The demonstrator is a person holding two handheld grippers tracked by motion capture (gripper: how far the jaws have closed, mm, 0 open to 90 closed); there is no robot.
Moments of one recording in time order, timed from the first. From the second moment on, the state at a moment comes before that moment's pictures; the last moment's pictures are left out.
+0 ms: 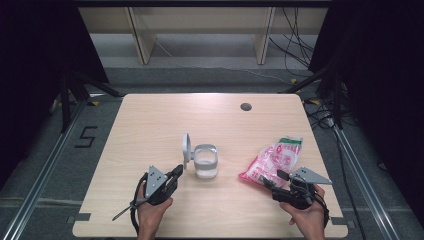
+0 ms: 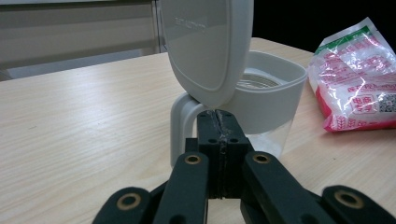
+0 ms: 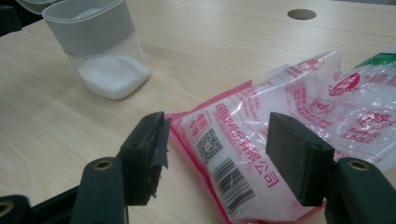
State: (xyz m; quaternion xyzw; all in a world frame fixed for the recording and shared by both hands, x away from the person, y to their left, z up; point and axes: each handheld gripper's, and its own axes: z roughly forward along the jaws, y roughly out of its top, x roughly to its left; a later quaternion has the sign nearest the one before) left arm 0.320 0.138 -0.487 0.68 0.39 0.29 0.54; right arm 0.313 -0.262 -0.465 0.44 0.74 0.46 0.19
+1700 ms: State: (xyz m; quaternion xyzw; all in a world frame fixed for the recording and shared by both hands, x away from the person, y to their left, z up) left arm 0.343 0.125 -0.451 0.69 0.36 0.31 0.55; right arm 0.312 -0.261 -0.466 0.43 0.75 0.46 0.19
